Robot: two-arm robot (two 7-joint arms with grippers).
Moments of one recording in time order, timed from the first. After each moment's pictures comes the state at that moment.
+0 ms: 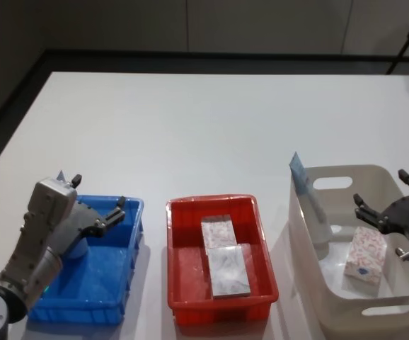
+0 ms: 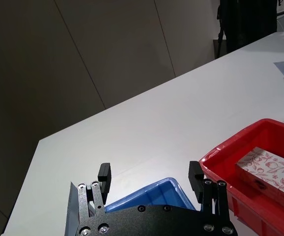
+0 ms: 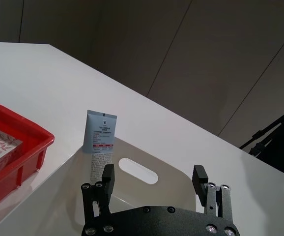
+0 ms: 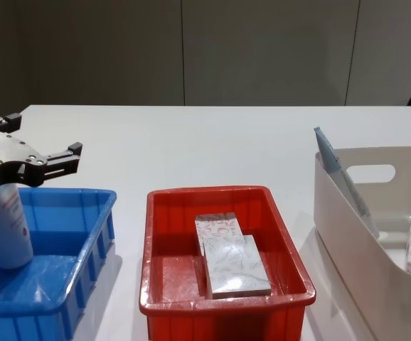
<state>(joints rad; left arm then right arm) -0.20 0.60 0.45 -1.41 -0.25 -0.12 0.03 0.20 0.60 -0.45 -1.41 0.25 -0.12 -0.03</state>
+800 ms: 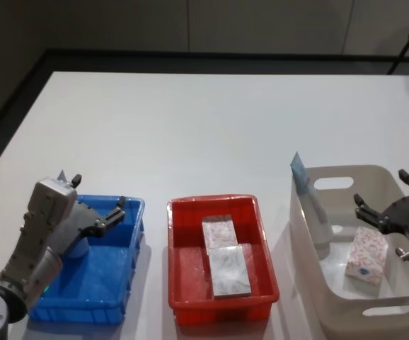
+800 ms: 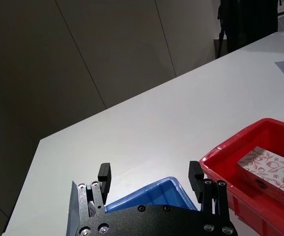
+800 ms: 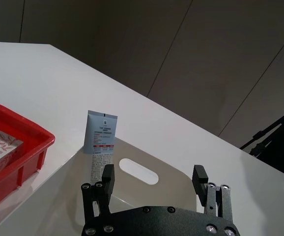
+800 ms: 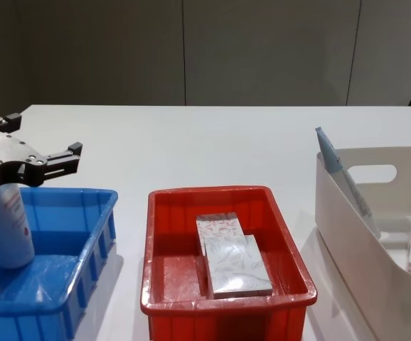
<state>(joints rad) -0.20 0.60 0.45 -1.41 -0.25 -0.12 0.03 0.20 0.60 -0.45 -1.41 0.25 -0.12 -0.03</state>
